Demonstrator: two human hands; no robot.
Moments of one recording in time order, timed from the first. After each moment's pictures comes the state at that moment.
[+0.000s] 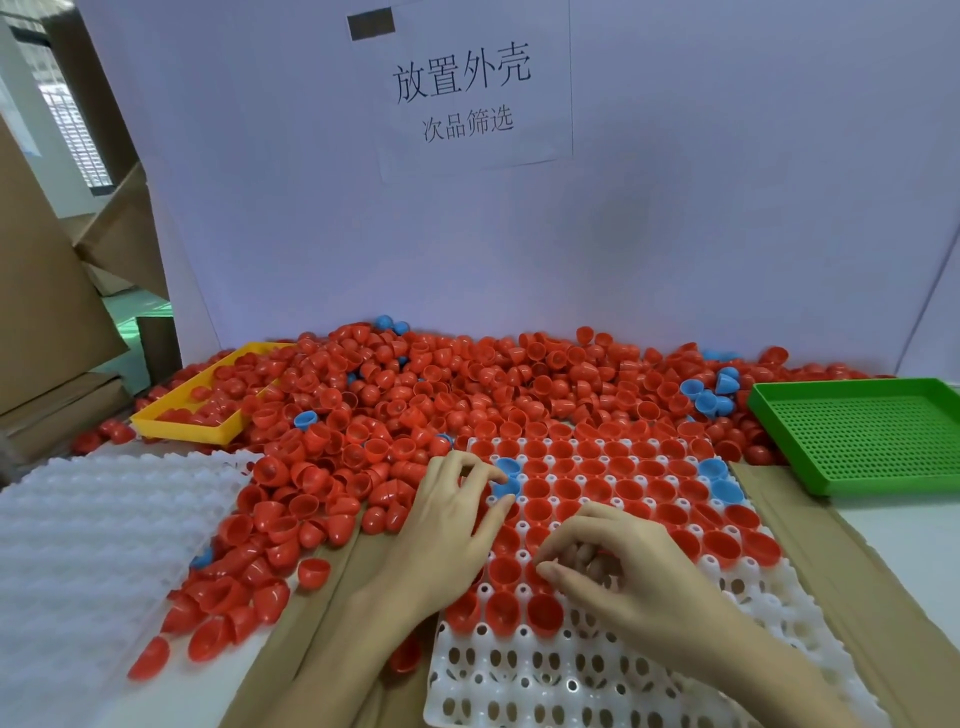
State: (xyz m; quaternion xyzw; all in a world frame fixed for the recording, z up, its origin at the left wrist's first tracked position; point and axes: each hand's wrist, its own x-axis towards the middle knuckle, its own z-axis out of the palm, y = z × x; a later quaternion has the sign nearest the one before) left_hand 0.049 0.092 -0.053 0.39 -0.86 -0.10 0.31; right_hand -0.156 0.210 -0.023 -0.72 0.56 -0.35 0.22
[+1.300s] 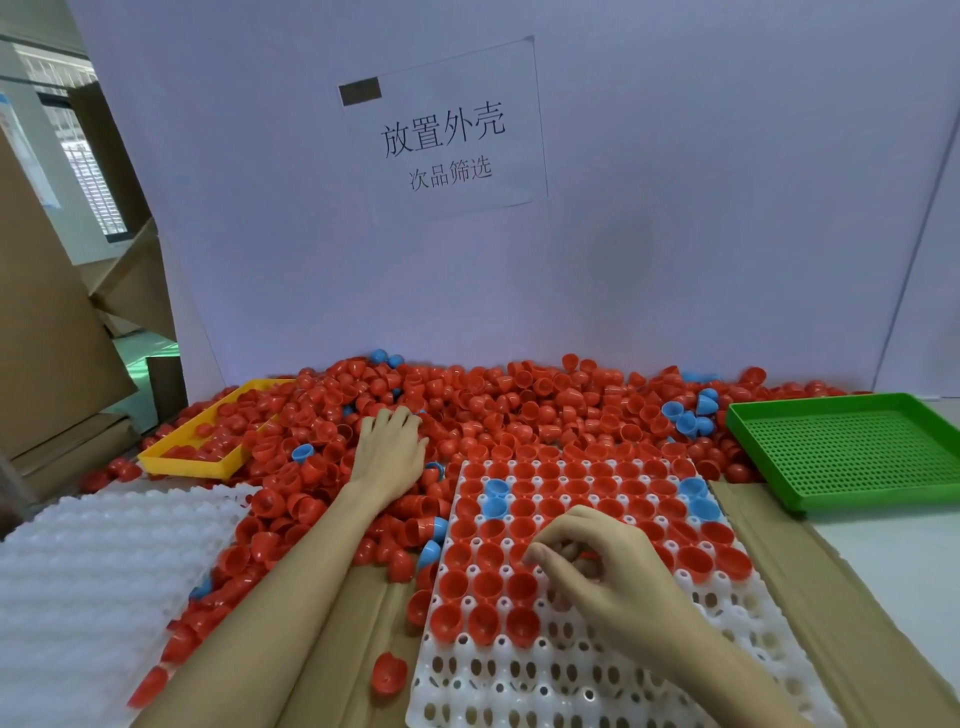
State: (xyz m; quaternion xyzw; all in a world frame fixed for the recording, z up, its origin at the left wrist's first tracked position) left_hand 0.061 -0.061 -0.037 0.53 -0.82 0.15 0.17; right_hand -0.158 0.209 -0.022 -0.67 0.55 -0.45 0.22
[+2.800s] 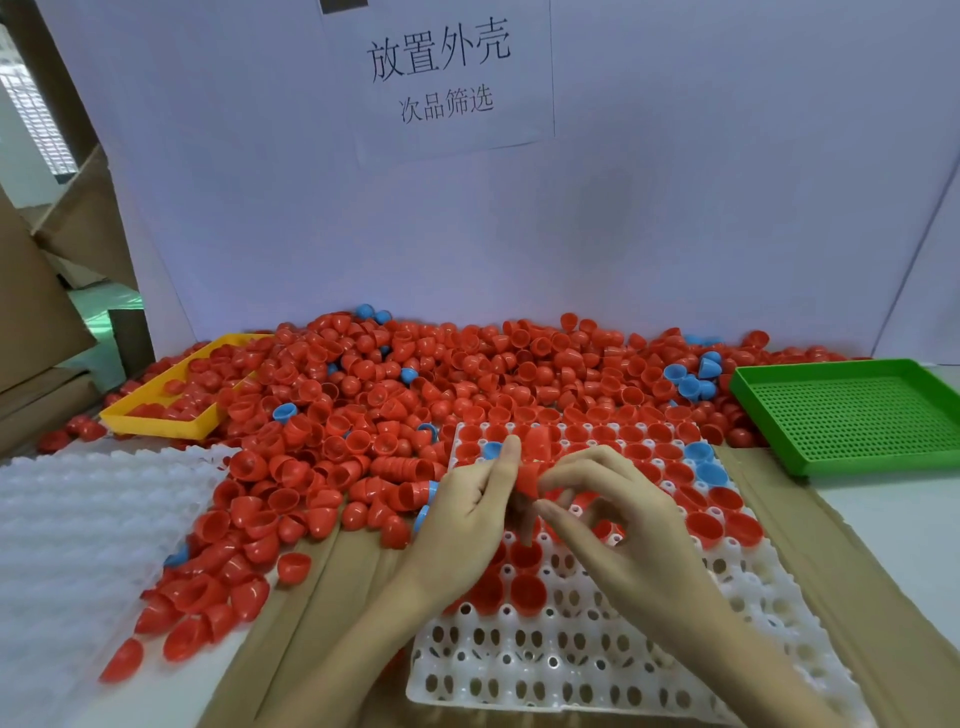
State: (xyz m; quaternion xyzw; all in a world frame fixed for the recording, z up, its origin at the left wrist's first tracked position) left_hand 0.014 0.133 -0.013 0.31 -0.74 -0.45 0.40; right_hand -0.149 0.210 -0.018 -0.67 0.50 -0.53 0.14
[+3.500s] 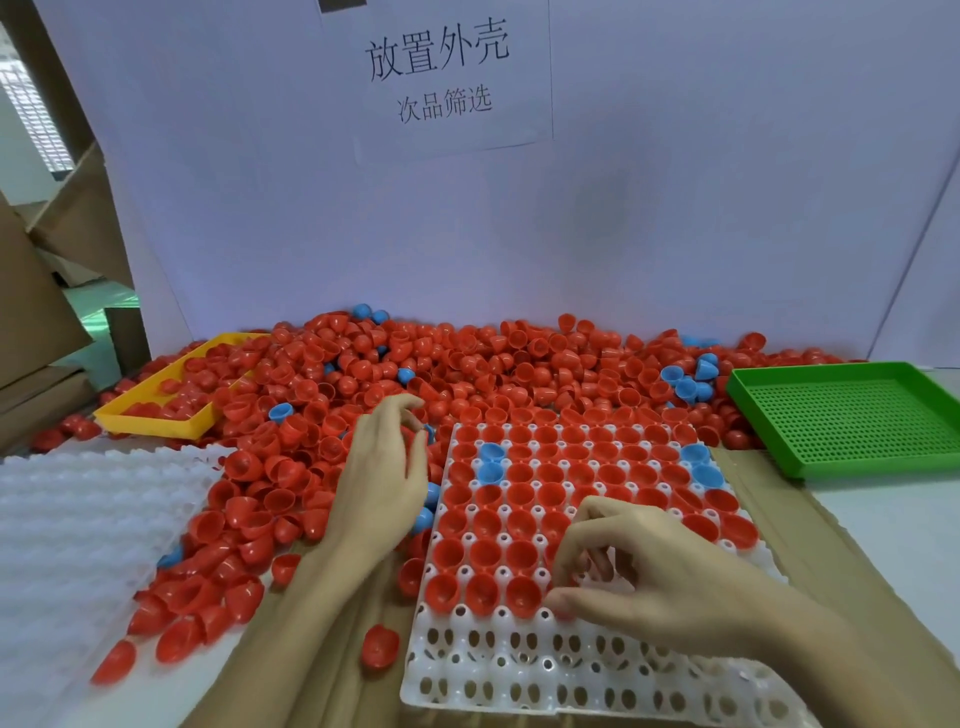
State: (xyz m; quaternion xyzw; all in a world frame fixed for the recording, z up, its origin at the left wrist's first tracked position) left_hand 0.065 0.065 -0.031 0.45 -0.78 -0.10 0.43; right_hand -0.184 0.223 0.002 -0.78 0.54 -0.22 0.22
